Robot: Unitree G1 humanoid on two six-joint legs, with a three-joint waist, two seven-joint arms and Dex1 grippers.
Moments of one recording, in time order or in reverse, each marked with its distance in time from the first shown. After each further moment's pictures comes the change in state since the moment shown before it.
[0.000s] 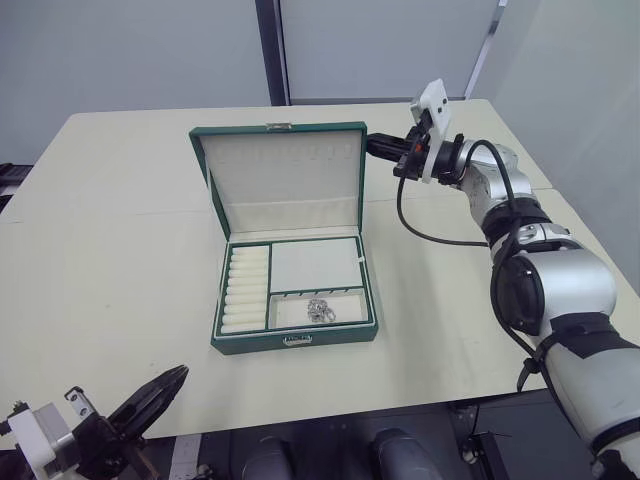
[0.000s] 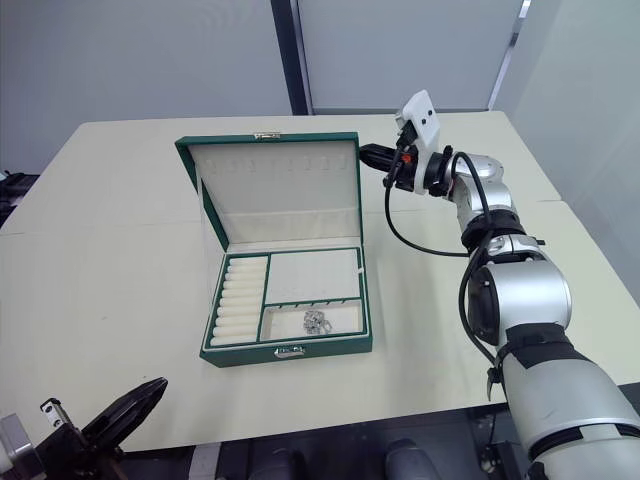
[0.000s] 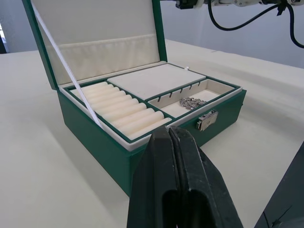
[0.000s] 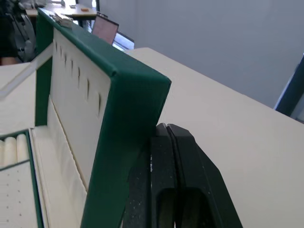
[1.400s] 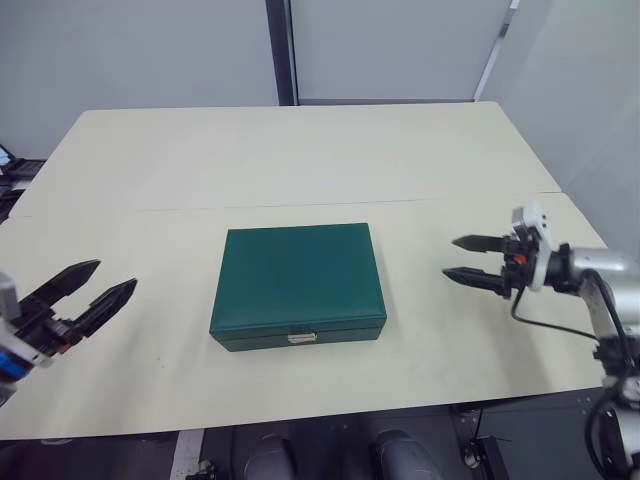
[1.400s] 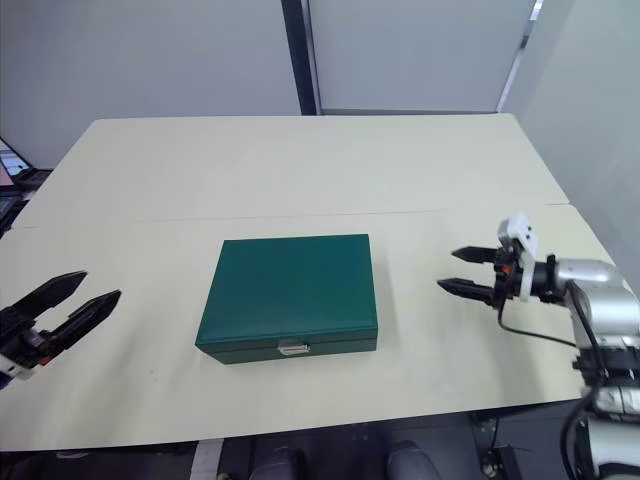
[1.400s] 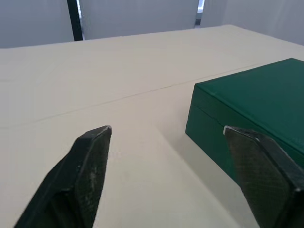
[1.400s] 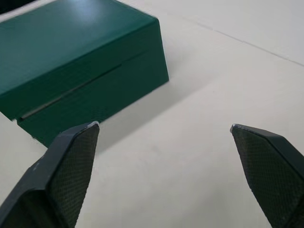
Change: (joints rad) left arm -0.557 0.448 0.101 0.457 -0.051 0.392 0.166; right arm 0.988 -0.432 -0.047 -1.149 0.242 0.608 0.137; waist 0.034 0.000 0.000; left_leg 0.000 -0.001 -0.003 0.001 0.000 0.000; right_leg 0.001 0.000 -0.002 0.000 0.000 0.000
